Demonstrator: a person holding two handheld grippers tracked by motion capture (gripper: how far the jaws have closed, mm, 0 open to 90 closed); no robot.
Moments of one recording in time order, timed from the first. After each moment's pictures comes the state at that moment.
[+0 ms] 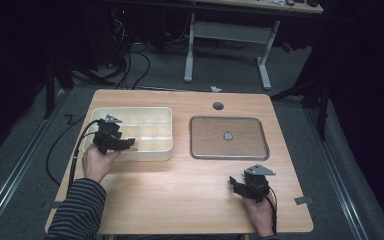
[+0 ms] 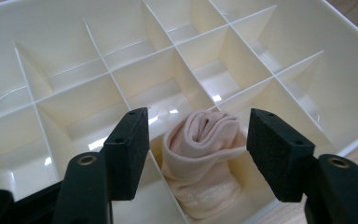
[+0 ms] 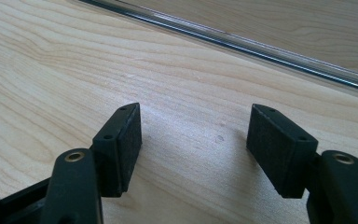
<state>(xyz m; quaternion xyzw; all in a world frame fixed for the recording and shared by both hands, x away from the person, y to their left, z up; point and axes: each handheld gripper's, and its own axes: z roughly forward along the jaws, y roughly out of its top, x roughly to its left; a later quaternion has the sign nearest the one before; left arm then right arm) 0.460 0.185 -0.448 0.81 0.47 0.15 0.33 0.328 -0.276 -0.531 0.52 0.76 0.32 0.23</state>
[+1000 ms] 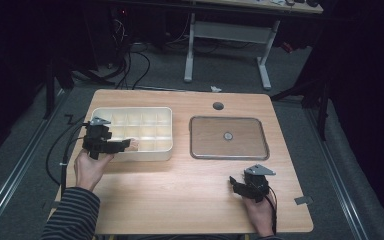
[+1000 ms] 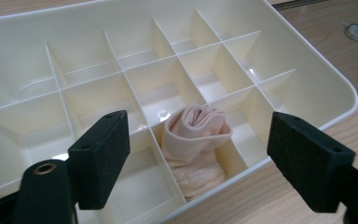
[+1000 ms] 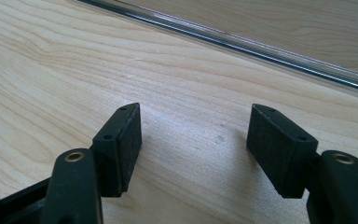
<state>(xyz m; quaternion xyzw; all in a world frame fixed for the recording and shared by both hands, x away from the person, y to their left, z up) 0.434 0.201 -0.430 0.78 0.49 0.15 0.36 0.328 -0.276 -0.531 0.52 0.76 0.32 0.23</state>
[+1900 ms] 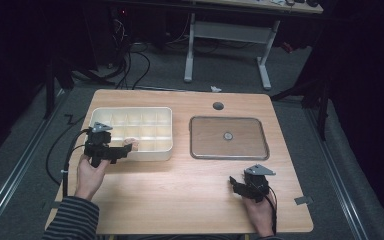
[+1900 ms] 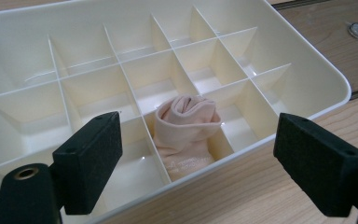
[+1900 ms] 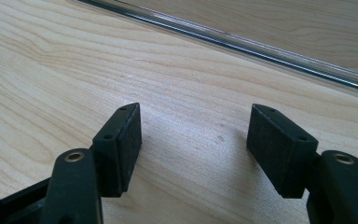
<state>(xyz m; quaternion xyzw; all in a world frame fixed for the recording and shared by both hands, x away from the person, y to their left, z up) 0.415 0.194 -0.434 0.76 0.50 0.17 0.37 0.328 -0.276 -0.531 0.52 0.76 0.32 0.23</state>
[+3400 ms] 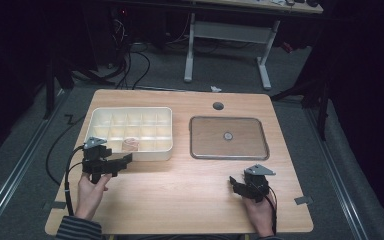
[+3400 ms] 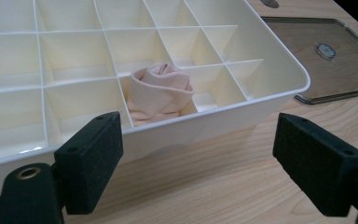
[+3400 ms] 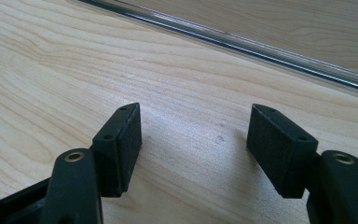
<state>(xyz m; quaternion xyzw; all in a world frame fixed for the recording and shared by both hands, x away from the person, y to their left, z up) 0.376 0.196 -0.449 0.72 0.53 0.14 0.42 0.328 -0.276 -0.531 0.52 0.76 0.32 0.23</state>
